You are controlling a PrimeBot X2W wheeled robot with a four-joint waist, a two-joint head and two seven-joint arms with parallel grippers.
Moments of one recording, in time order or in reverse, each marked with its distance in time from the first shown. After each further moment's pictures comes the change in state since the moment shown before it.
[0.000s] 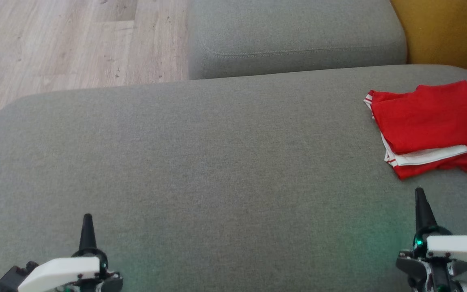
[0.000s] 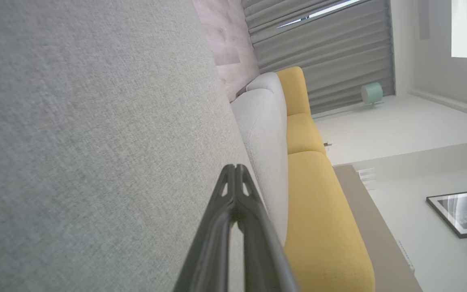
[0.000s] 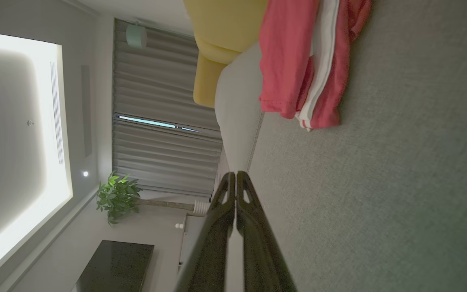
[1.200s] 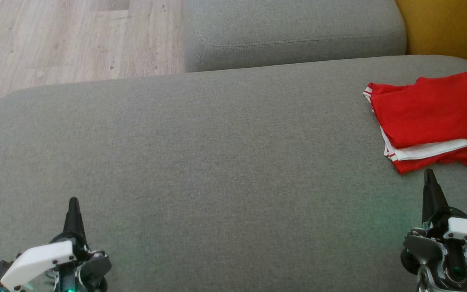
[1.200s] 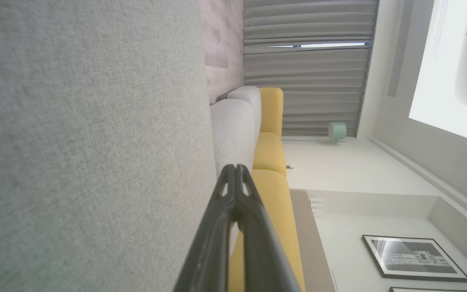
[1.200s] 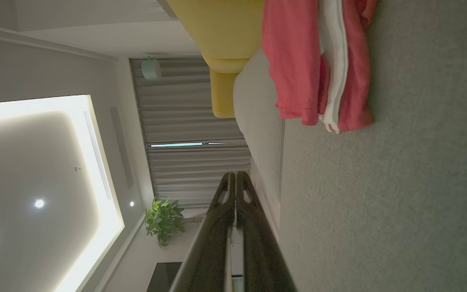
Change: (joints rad) left arm -0.080 -0.006 0.089 0.030 -0.276 -0.052 0.072; right arm -0.088 -0.001 -0.053 0.010 0.258 0.000 0.071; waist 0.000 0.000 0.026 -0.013
